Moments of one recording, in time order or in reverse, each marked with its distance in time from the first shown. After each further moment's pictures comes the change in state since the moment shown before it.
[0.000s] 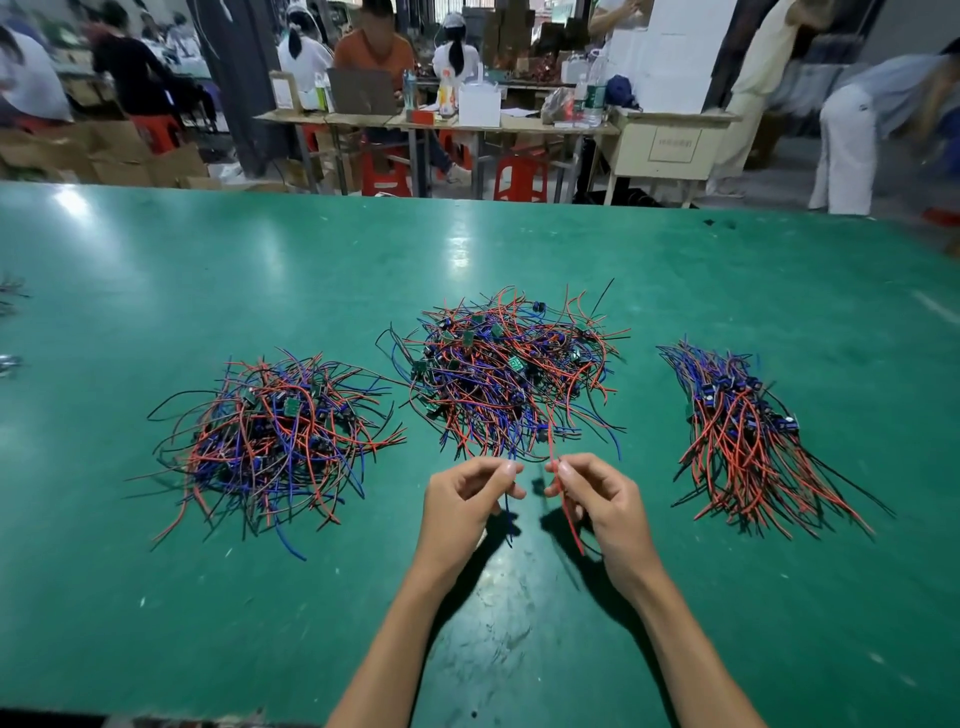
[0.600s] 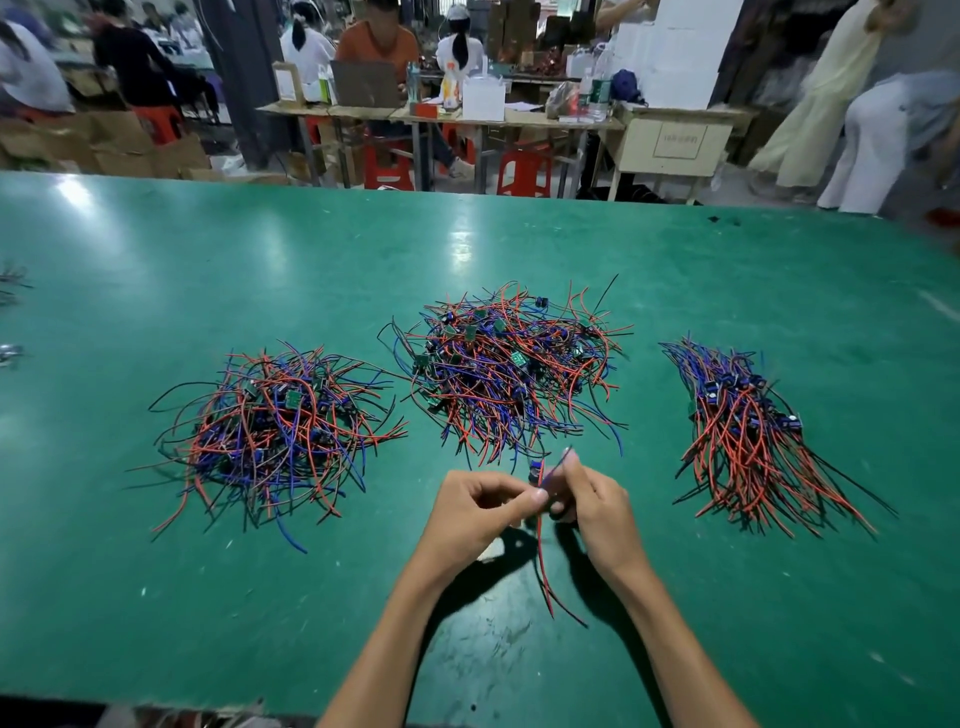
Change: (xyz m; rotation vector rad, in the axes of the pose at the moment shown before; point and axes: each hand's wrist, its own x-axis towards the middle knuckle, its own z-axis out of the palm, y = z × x) left_hand -0.005 0.003 -0.003 0.130 -0.216 0.000; right_hand -0.001 0.003 0.009 -0.280 0.007 0.052
